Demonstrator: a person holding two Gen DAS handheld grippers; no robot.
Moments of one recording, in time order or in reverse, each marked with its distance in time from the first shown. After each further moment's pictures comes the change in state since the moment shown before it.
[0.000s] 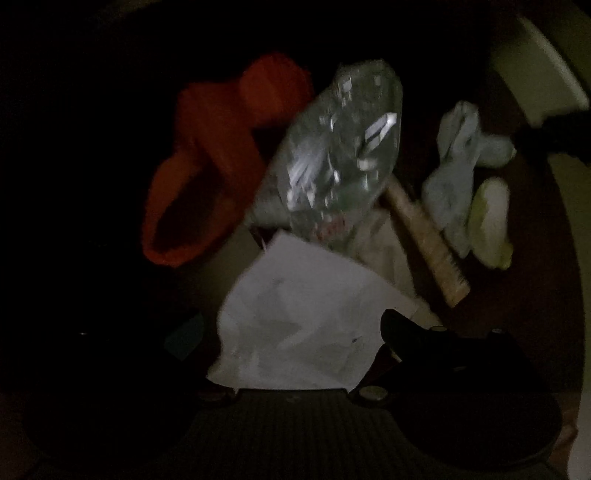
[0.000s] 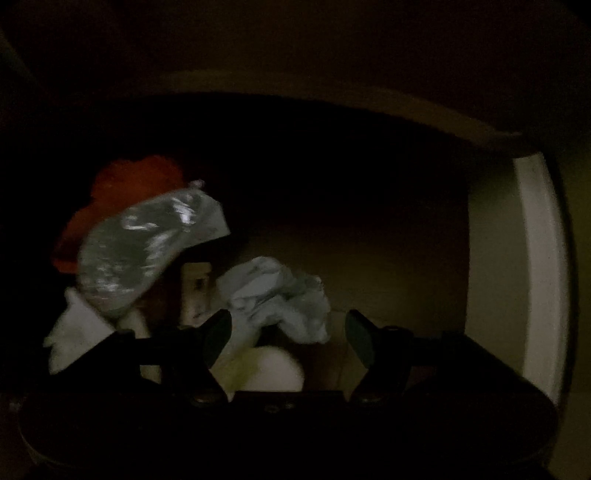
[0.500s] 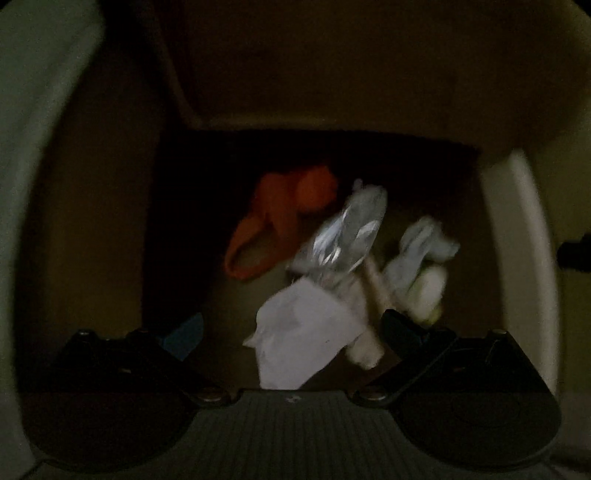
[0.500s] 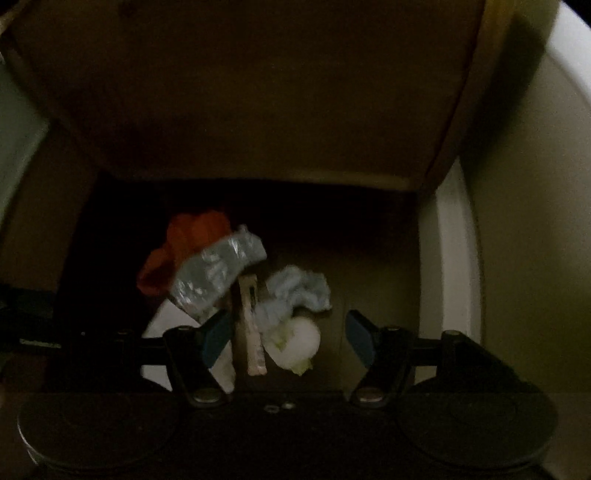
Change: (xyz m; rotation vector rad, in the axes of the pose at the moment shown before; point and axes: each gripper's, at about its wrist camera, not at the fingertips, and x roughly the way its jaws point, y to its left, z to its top) left arm -0.163 0.019 0.012 -0.200 -0.092 0.031; right arm -0.162 0.002 -0.020 0.113 -0.057 0.049
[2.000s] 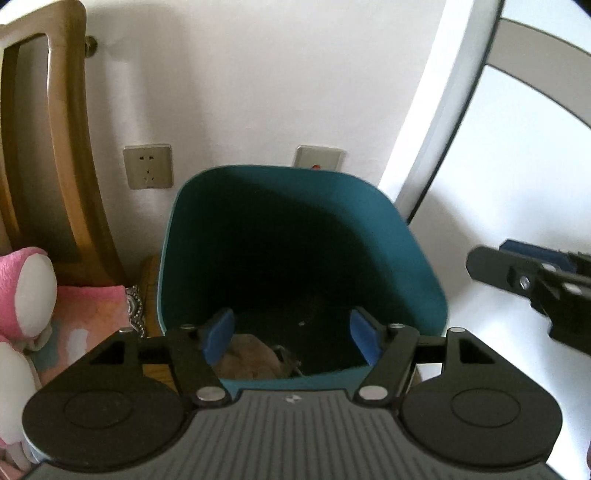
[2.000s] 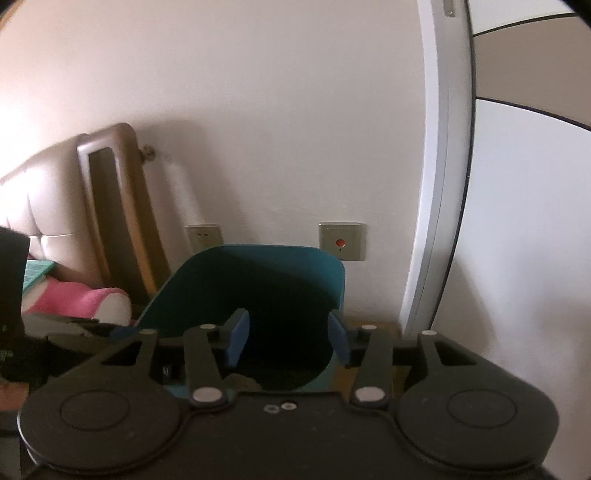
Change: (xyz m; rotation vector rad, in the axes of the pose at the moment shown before) left arm -0.499 -0.052 0.322 0.054 -0.527 -0.223; right arm -0.475 0.061 0.327 -0.054 -0.630 0.007
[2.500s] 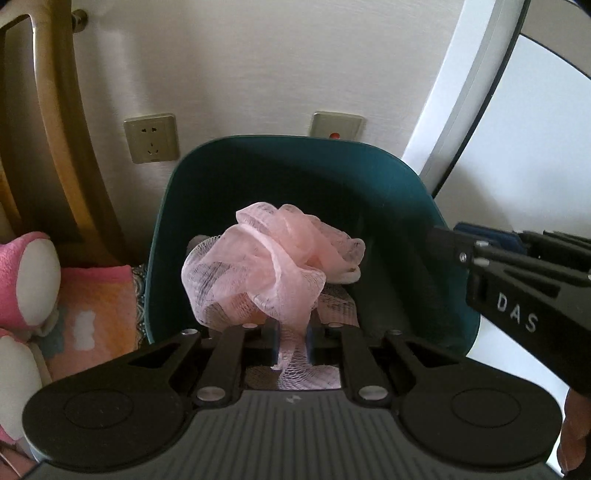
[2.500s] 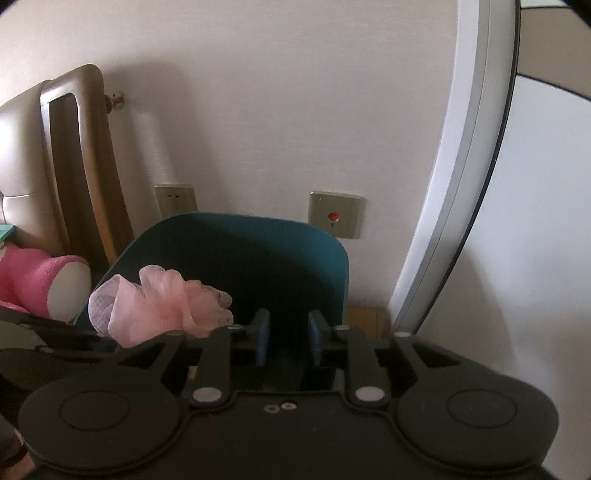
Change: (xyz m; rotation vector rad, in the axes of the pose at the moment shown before) left arm 0.038 -0.007 0.021 -0.007 0.135 0.075; right arm 0.089 0.009 0.020 -0.069 0.135 -0.082
